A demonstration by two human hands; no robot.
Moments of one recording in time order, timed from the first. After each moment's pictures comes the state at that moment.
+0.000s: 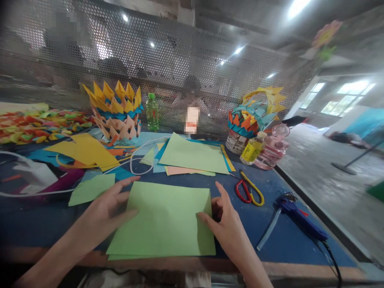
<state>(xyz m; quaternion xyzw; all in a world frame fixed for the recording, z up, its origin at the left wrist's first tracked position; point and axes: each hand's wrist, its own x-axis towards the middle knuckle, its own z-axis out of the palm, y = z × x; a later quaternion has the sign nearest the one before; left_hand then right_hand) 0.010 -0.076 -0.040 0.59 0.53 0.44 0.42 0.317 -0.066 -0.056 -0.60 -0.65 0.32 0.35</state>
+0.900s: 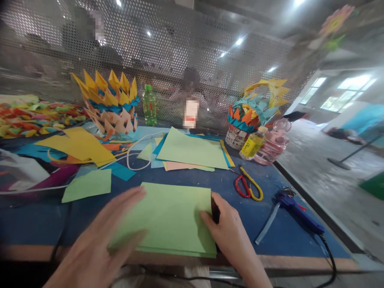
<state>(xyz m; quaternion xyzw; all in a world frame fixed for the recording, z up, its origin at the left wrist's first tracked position) 0.037 -0.119 -0.053 0.78 0.52 0.35 -0.02 0.314 -0.075 -0.043 -0.60 -0.71 0.23 0.26</state>
